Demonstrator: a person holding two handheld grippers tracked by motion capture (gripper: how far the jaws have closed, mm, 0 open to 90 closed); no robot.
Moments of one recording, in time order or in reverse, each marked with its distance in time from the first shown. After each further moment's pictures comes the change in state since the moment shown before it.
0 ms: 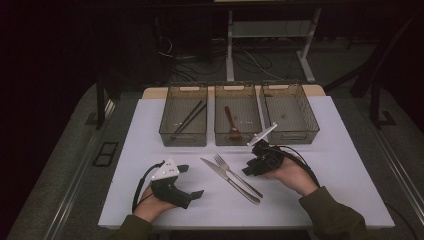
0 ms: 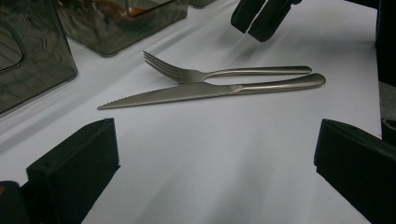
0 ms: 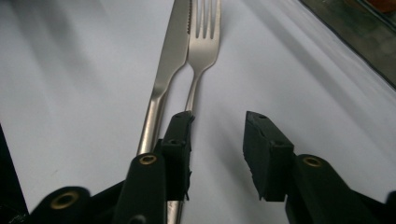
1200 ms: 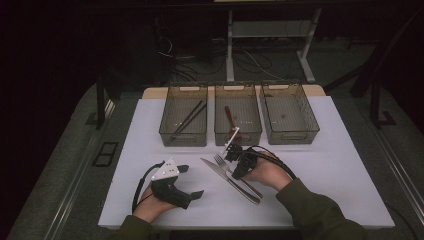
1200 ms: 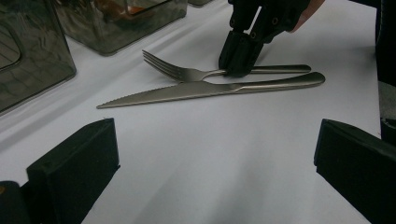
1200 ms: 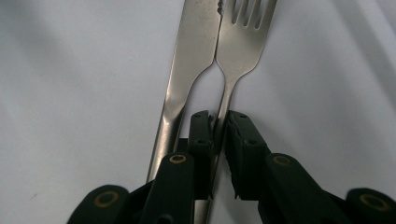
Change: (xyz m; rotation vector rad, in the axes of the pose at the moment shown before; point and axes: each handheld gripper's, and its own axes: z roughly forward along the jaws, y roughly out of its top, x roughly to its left) left arm 0.000 0.000 0.000 0.000 -0.003 -0.001; right arm 0.029 0.042 0.048 0.303 -0.091 -0.084
